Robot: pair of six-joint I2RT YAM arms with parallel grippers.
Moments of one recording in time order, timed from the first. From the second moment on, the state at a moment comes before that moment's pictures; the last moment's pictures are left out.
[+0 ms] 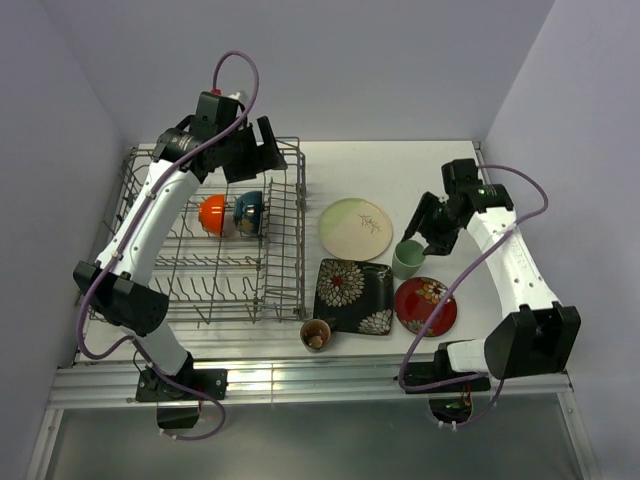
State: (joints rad) left arm -0.40 1.70 1.95 -0.97 0.10 -0.58; right arm 0.07 1.34 1.29 -1.12 -0.16 0.60
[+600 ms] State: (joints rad) left arm -0.40 1.67 1.91 -0.92 0.27 -0.62; right arm 0.01 1.37 1.09 -1.00 -0.06 0.60
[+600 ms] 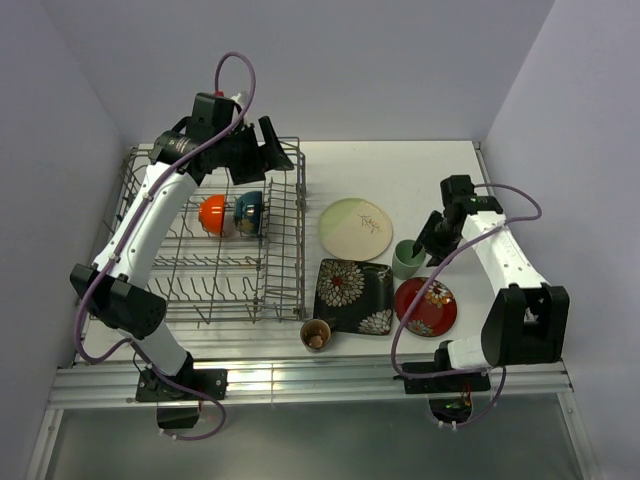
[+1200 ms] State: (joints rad) left arm -0.40 1.67 1.90 -0.87 0.39 -0.68; right arm -0.02 1.46 1.07 -0.90 -0.07 0.57
